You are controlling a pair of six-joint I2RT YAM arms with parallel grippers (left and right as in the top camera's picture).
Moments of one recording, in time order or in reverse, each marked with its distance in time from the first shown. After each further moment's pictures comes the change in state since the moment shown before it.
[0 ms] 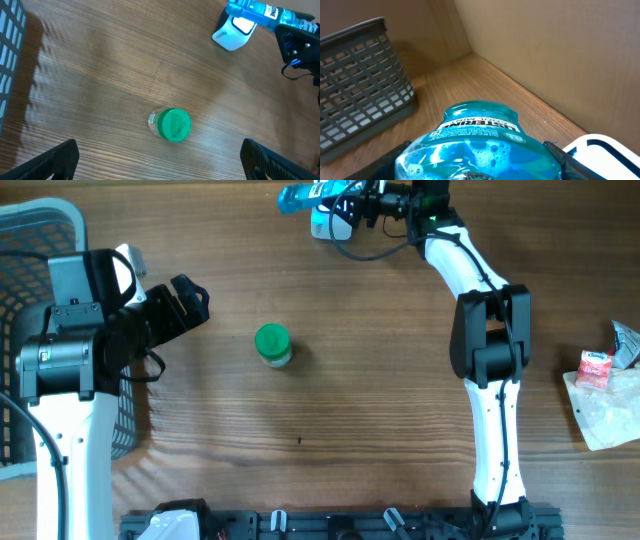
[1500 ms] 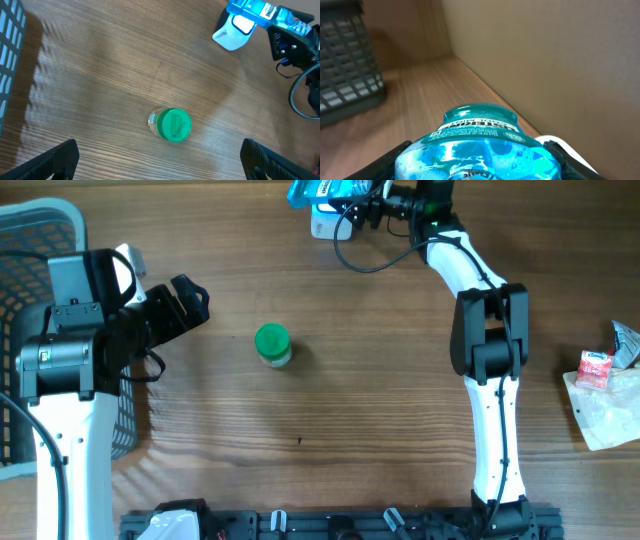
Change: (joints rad) left arm 0.000 0.000 0.000 0.000 0.000 0.000; right arm -0.017 0.051 0.000 0.132 0.059 -0.098
